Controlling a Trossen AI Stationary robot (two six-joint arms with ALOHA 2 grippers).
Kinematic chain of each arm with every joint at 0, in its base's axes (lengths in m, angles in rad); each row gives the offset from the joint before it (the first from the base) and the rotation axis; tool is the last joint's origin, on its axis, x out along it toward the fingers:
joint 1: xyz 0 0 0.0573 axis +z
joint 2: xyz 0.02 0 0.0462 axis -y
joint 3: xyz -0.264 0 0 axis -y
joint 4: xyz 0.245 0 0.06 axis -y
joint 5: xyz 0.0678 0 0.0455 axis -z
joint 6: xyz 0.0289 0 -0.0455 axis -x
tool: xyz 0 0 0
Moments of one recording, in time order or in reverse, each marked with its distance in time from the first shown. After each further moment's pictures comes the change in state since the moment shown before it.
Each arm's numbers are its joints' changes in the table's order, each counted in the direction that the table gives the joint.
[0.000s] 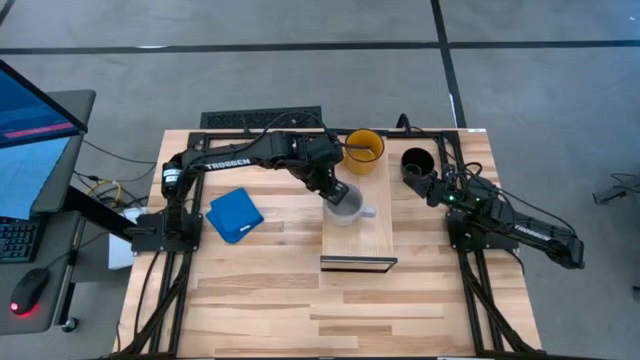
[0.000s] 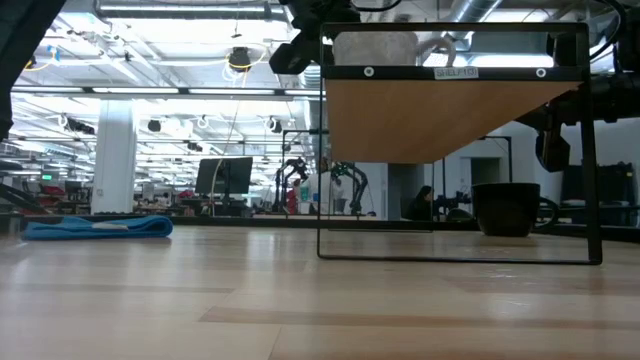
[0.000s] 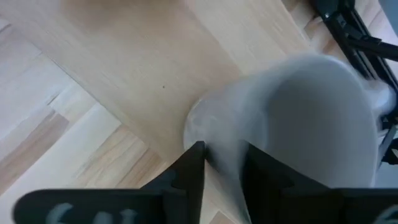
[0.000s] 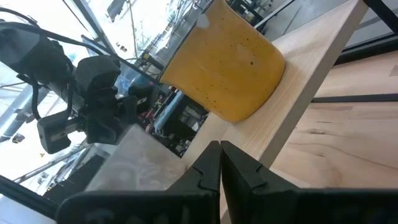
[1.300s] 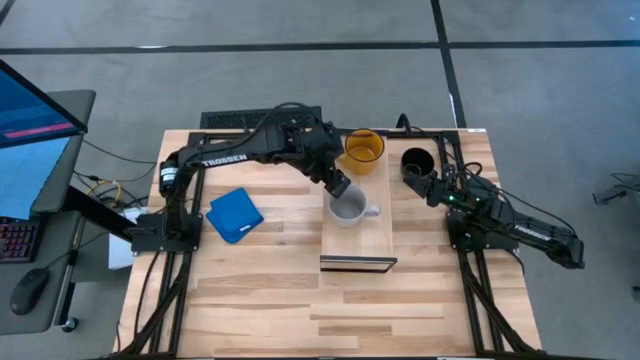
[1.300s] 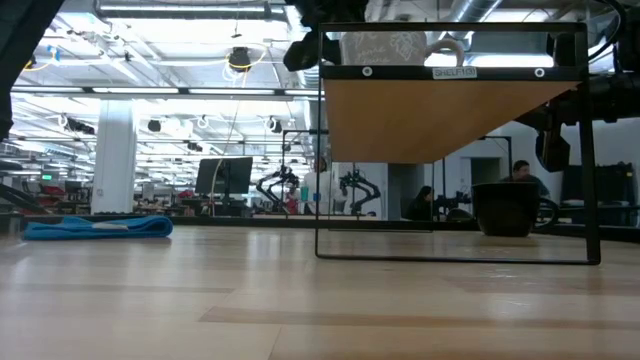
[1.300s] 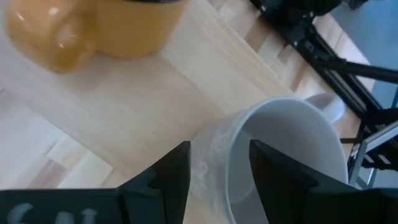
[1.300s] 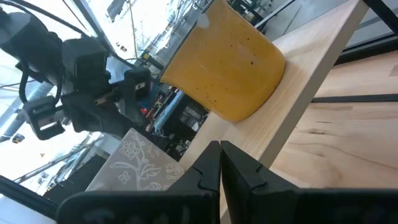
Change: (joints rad) left arm 0.030 0.019 0.001 0.110 0.003 -0.100; right arm 0.000 0.000 0.000 0.000 -0.001 -0.001
